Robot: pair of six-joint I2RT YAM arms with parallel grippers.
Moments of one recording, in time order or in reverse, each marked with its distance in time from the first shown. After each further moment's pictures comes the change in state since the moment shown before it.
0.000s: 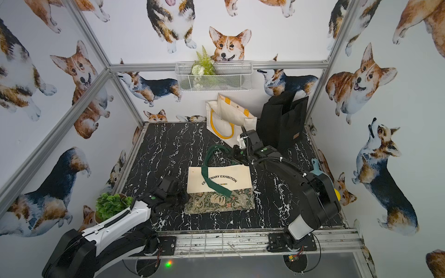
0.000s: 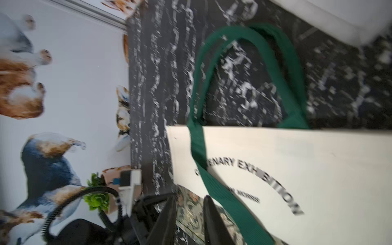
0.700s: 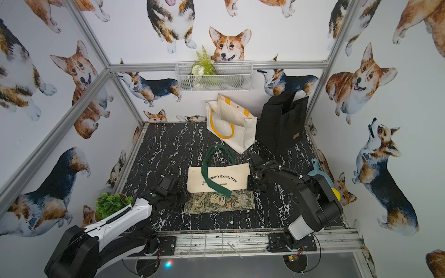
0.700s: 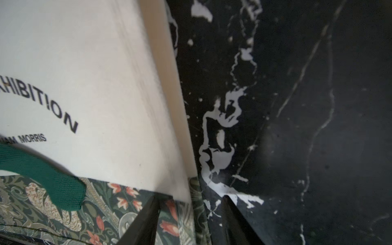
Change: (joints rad) left arm 0.019 0.072 0.021 -0.016 -0.049 0.028; right arm -0.011 0.038 -0.241 -0.256 0.232 -0.166
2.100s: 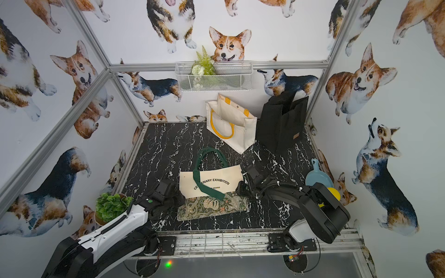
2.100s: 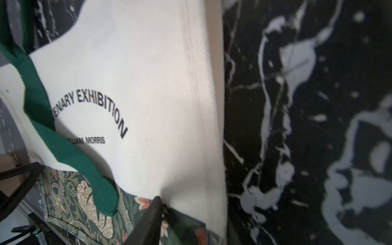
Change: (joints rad) left arm 0.004 -0.122 -0.053 -0.067 -0.027 0.006; right arm 0.183 -0.154 -0.244 0.366 0.006 0.176
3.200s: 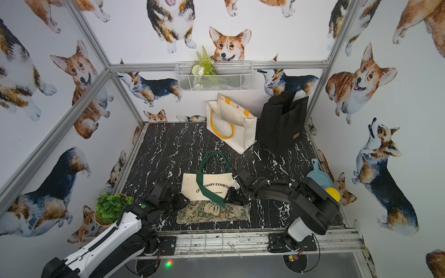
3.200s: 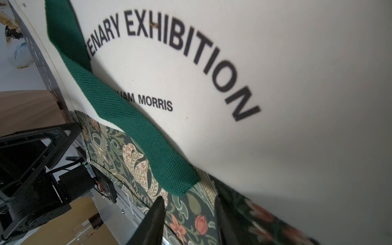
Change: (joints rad) left arm -0.007 -0.174 -0.012 -0.101 0.149 -0.051; right arm 0.120 0.154 0.055 0.154 -0.299 0.095
